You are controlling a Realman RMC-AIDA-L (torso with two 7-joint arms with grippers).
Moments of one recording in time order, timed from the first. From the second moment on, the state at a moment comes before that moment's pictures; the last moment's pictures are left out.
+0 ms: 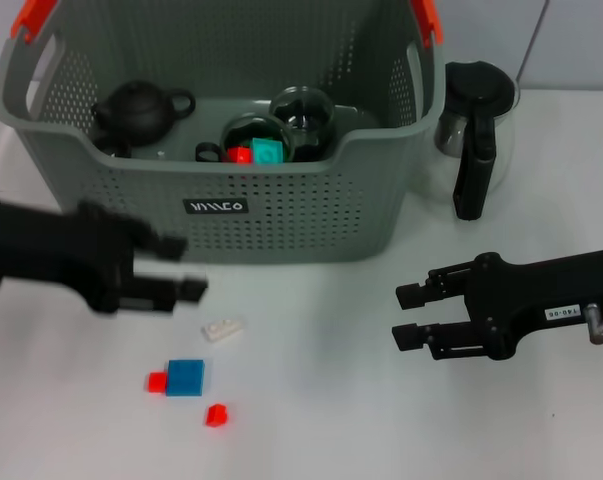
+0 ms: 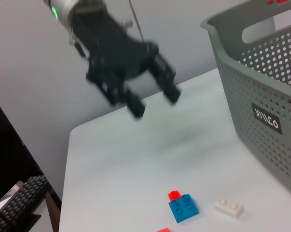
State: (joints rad) left arm -0.41 -2.17 0.75 1.51 2.22 1.93 -1.96; right arm 0.60 2.05 -0.93 -0.70 -2.02 -1.67 1.54
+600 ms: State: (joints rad) left arm -0.47 -2.17 0.93 1.27 2.38 1.74 -2.01; right arm 0.60 2.05 -0.93 -0.70 -2.02 -1.67 1.54
